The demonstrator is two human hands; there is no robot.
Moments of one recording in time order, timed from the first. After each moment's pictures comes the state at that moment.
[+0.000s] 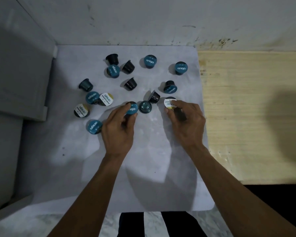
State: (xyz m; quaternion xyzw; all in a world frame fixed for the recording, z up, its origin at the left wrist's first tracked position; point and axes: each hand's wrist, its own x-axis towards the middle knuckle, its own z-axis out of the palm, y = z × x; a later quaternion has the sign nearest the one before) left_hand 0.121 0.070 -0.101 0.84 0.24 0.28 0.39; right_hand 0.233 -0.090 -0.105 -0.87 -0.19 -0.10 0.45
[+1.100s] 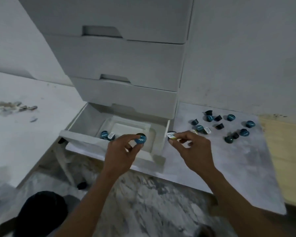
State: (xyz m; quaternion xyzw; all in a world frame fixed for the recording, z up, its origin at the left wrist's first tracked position) left_hand -0.241 0.250 0.146 0.86 0.27 0.30 0.31; right_hand -0.067 0.086 0.132 -0.77 -0.36 0.06 0.52
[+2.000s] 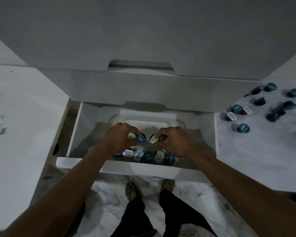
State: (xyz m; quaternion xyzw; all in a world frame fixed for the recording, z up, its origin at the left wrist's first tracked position) left_hand -0.201 0.517 0.042 0.94 0.13 -0.11 0.28; right_hand -0.076 0.316 0.019 -0.82 -0.41 0.28 0.28
